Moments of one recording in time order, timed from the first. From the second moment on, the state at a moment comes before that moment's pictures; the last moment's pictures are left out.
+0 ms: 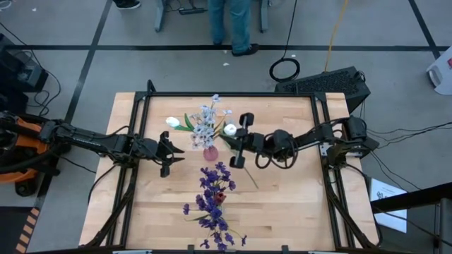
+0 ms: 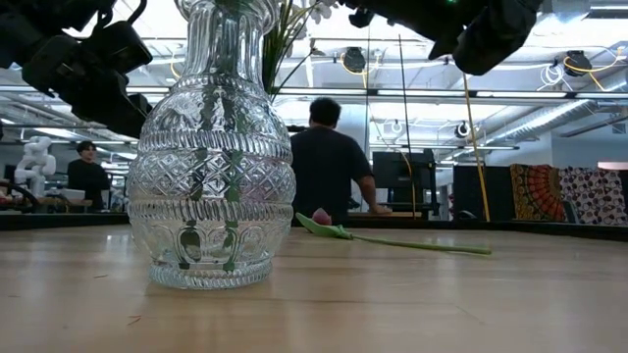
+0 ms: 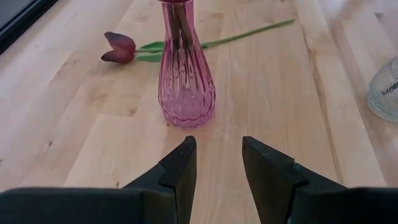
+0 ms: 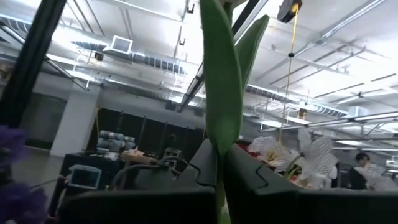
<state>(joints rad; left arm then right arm) -0.14 0.67 0.32 -0.24 -0.19 -0.15 0.06 1.77 0.90 1.45 0.13 -0.30</state>
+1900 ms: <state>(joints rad) -0.14 0.67 0.32 -0.24 -0.15 -0.15 0.03 1.77 0.91 0.99 0.13 -0.11</state>
